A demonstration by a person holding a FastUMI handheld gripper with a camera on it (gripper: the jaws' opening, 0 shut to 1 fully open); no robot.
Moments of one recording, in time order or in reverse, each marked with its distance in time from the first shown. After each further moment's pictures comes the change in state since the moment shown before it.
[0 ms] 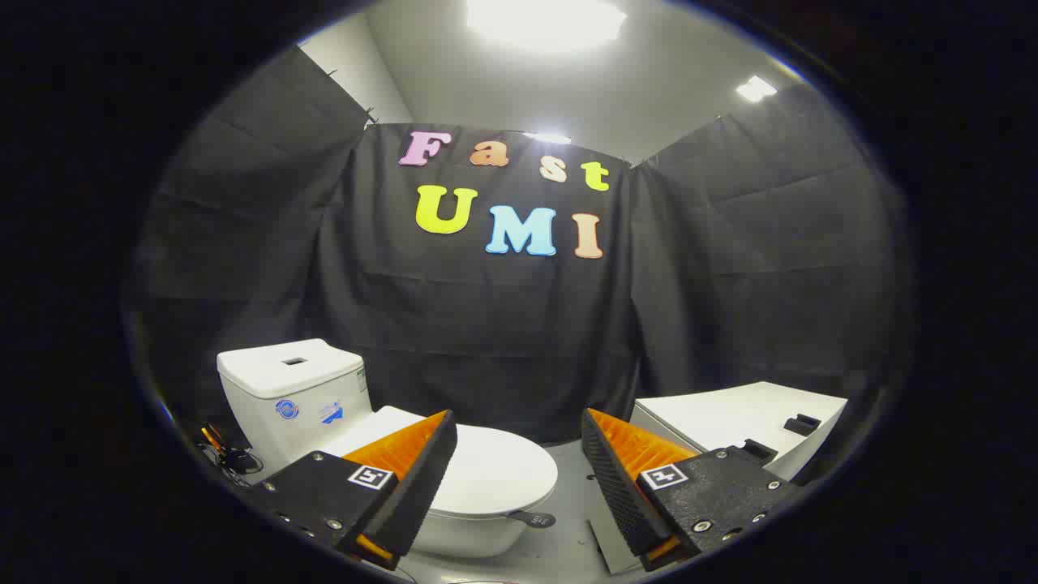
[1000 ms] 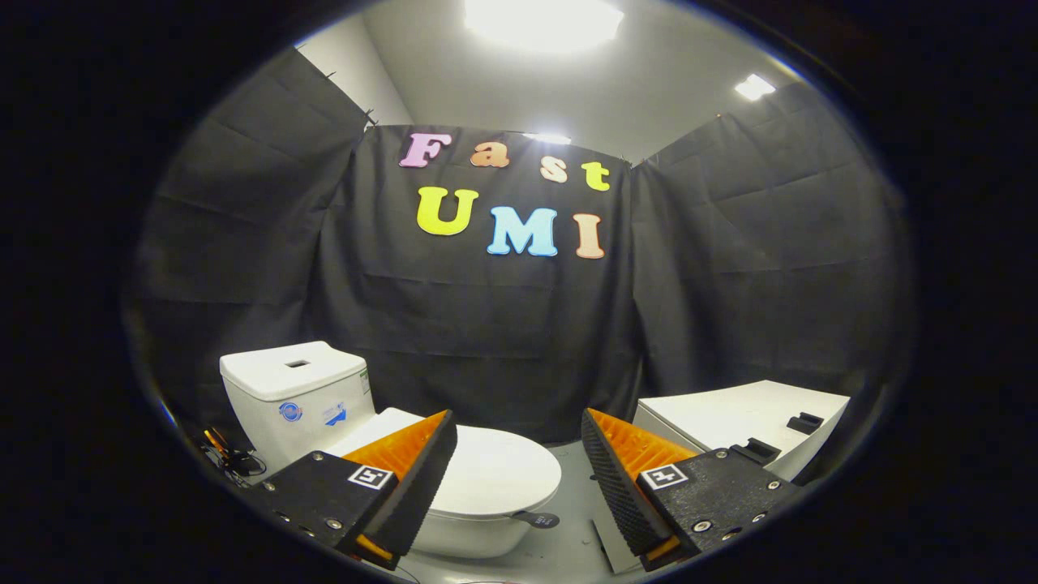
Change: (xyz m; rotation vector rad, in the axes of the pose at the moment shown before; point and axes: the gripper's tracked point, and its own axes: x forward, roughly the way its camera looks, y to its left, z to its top) arm -0.002 0.001 0.003 0.008 -0.002 0.013
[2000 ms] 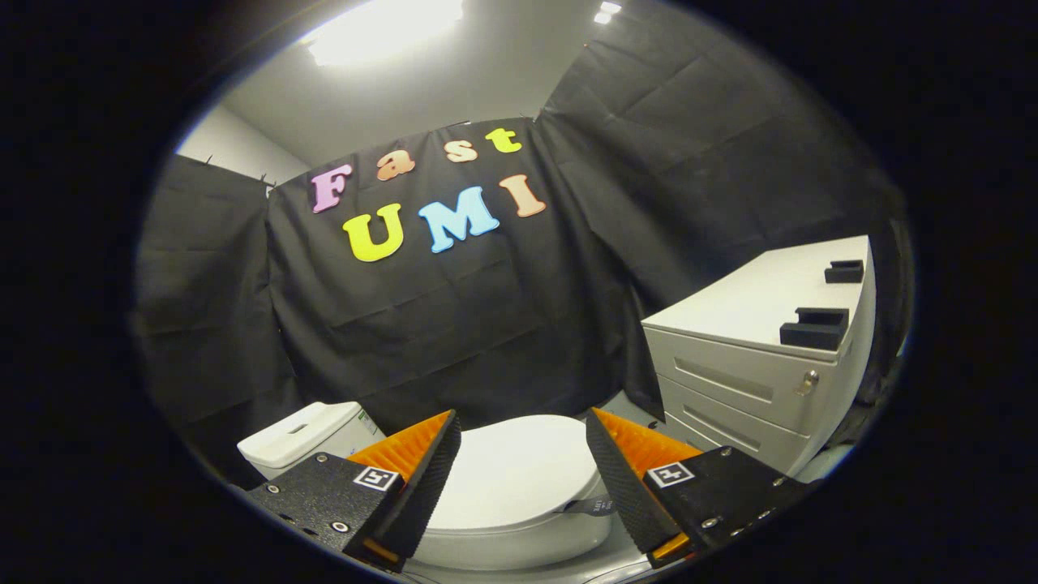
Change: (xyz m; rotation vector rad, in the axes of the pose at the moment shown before) arm 0.056 -0.040 -0.083 0.508 0.067 -0.082
